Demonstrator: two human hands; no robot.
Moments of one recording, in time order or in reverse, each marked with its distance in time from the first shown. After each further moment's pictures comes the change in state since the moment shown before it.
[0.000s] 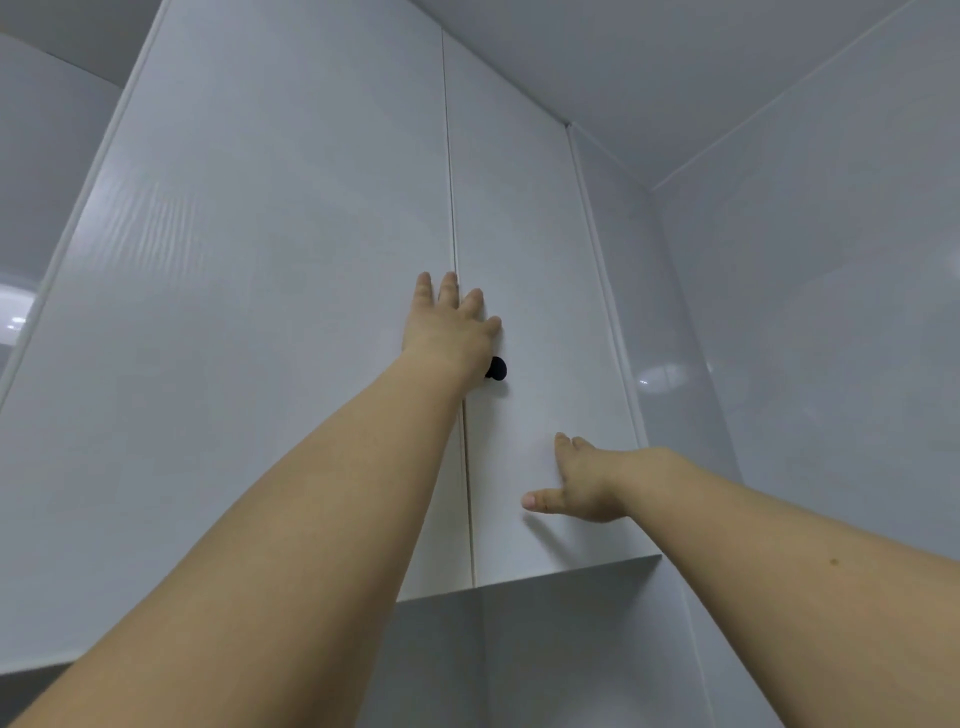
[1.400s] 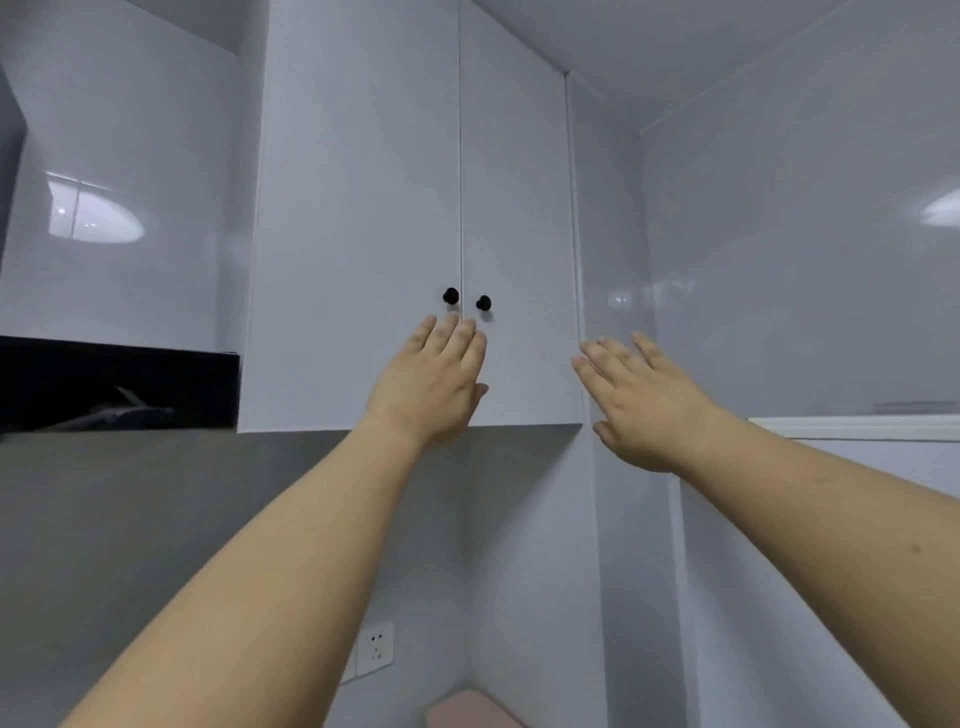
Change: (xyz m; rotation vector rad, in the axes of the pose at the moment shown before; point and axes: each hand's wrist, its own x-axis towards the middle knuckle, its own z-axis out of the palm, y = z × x) left_hand -0.244 -0.004 -0.114 -0.231 0.042 0.169; right_hand -0.274 0.029 -0.048 -0.667 0.330 -0.192
